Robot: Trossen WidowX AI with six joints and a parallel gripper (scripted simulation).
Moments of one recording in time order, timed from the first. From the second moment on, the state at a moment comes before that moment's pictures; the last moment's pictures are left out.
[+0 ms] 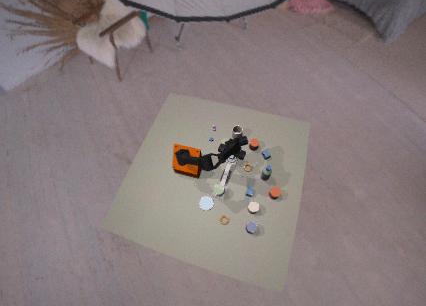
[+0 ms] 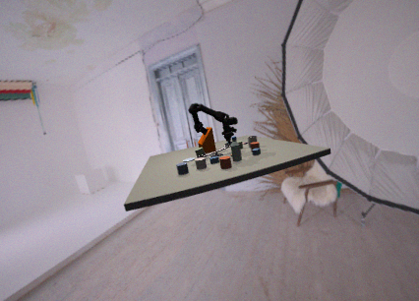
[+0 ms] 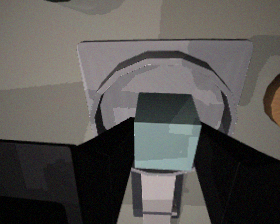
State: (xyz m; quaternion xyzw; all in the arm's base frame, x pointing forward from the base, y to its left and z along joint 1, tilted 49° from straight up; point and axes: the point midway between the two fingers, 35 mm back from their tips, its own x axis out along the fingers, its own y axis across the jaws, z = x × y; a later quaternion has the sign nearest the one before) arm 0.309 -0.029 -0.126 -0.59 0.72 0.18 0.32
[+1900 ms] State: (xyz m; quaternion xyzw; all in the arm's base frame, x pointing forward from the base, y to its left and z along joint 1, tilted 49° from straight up) arm 0.322 -0.116 0.040 -0.58 0.69 0.21 0.38
